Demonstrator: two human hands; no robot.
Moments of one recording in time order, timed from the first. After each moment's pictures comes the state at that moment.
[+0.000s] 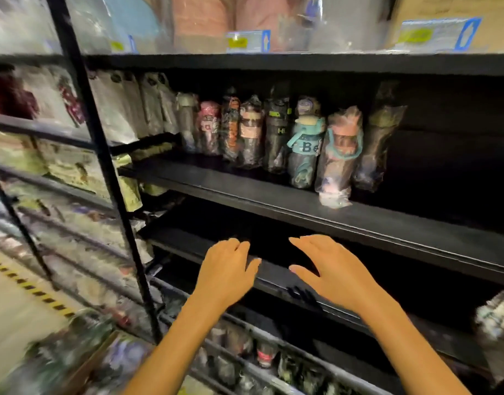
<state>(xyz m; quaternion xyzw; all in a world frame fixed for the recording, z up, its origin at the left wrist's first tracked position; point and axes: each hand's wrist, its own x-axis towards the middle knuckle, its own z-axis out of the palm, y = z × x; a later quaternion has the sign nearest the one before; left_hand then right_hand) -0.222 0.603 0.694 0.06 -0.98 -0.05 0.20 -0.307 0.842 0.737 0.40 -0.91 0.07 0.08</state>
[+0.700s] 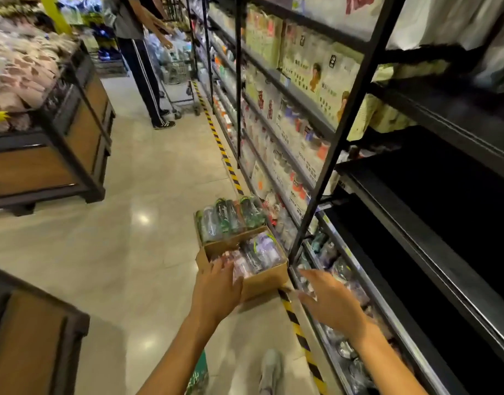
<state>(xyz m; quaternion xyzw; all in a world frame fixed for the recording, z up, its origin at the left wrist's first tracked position) 0.072 0.378 0.480 0.53 -0.84 -0.13 0.02 -0.183 0.489 0.507 0.62 -0.76 0.02 -0.20</state>
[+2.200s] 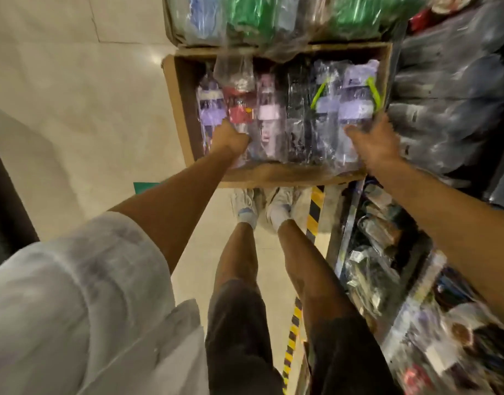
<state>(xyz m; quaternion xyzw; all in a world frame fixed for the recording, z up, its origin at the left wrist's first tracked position) -0.050 -0.044 -0.217 0.77 -0.31 -0.55 -0.09 -0.342 -0.052 -0.170 0.31 -0.84 -0.04 -0.44</state>
